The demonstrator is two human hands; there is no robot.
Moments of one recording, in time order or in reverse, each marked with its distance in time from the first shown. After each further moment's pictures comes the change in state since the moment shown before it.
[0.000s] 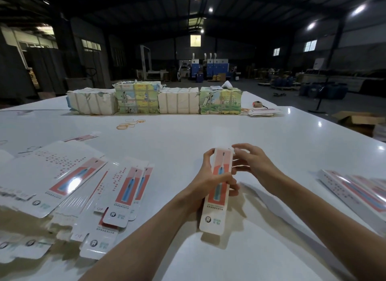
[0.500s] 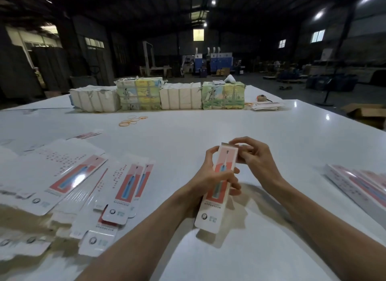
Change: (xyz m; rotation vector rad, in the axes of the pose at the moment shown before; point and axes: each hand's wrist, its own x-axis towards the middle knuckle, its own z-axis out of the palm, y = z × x) left_hand 0.006 -0.005 -0.005 0.006 -0.049 -0.054; right_hand -0.004 0.019 0.004 -0.022 0.072 -0.350
